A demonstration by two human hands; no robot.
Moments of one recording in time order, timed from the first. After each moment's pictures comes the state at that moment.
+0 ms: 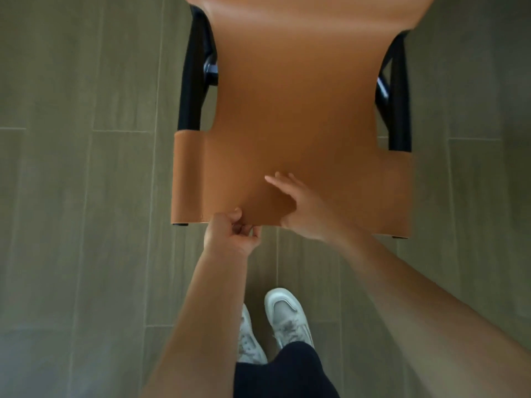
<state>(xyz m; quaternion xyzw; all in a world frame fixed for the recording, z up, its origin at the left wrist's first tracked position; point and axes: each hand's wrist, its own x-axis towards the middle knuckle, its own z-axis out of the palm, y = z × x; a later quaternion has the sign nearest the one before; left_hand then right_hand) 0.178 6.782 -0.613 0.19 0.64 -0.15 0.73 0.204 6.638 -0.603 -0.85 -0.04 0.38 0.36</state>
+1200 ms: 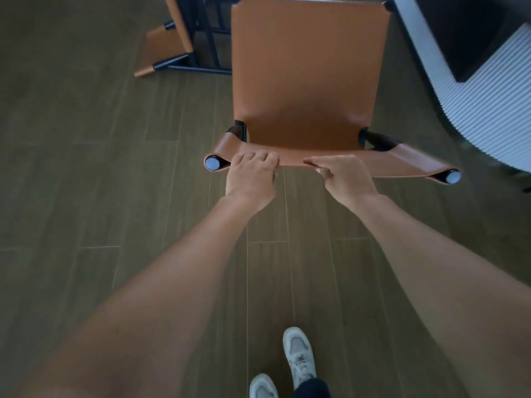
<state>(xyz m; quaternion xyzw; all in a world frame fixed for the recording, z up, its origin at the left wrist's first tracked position) 0.422 6.838 -0.272 0.99 -0.12 -0.02 0.05 0.419 6.648 -0.259 -0.98 -0.09 0.05 0.19</state>
